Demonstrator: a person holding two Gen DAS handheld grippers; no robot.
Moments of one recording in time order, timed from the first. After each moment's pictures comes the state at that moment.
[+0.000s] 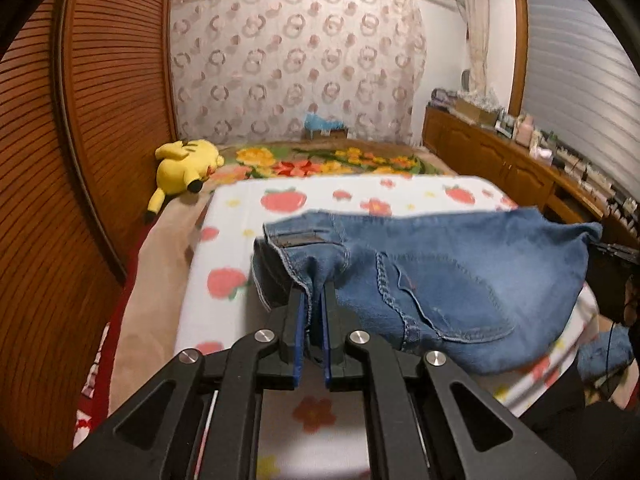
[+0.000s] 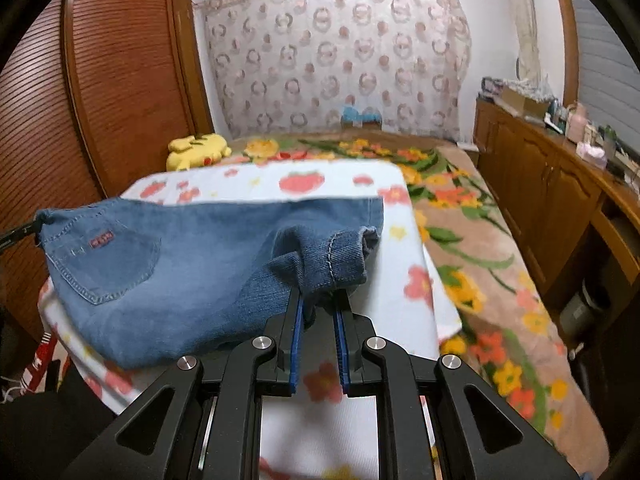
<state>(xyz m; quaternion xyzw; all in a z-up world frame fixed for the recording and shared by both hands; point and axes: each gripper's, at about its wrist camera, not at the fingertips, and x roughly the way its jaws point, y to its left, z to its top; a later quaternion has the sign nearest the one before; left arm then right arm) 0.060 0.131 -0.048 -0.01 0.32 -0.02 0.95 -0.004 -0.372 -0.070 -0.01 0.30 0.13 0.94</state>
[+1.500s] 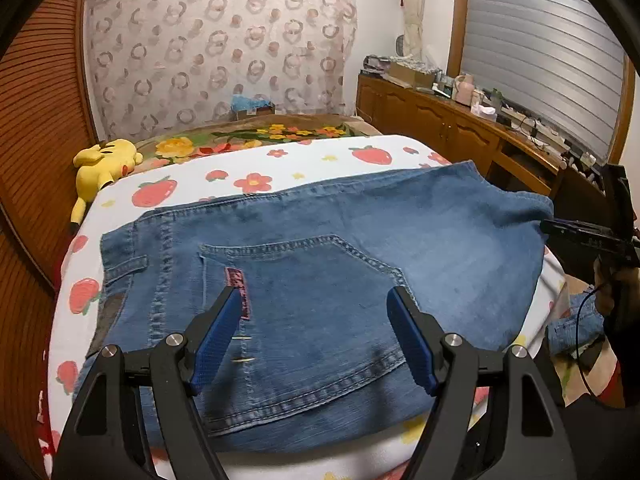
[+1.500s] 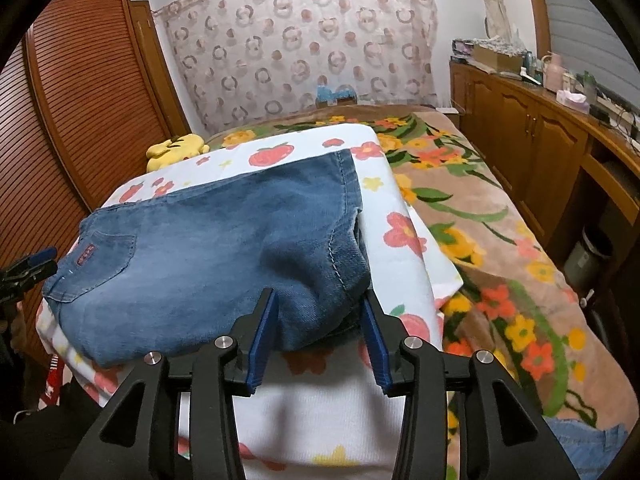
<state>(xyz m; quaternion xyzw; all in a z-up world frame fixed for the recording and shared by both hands) 0.100 0.011 -0.075 0.02 0.35 -0.14 0.93 0.000 -0.380 -0.083 0.05 0.33 0.11 0.94</state>
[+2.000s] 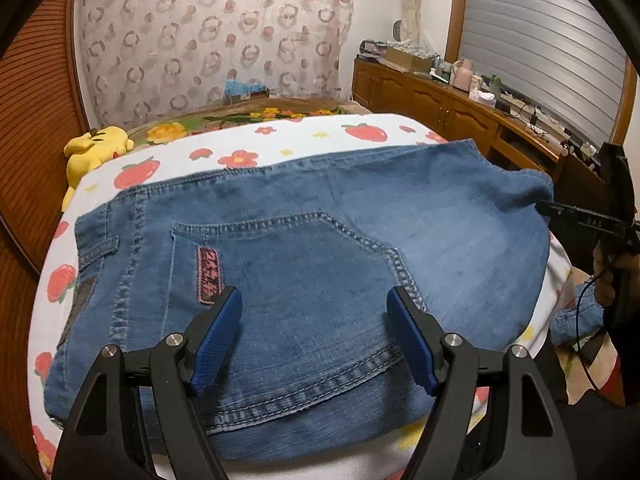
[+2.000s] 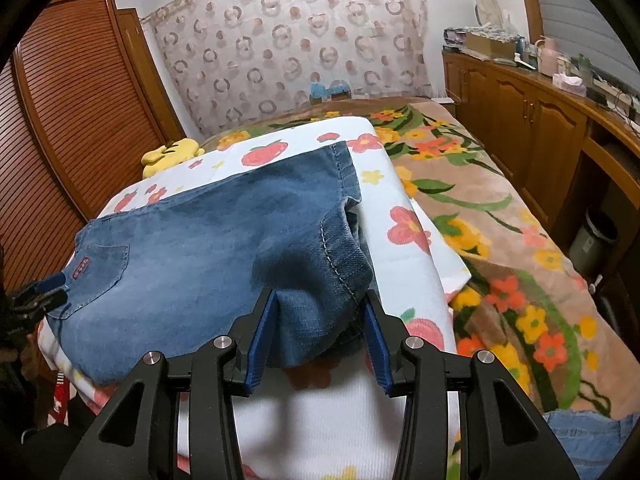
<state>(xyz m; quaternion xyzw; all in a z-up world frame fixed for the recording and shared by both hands) 0.107 -0.006 -0.098 0.02 0.38 -0.14 0.92 0.010 -0.381 -0.087 0.07 0.33 0.10 0.94</state>
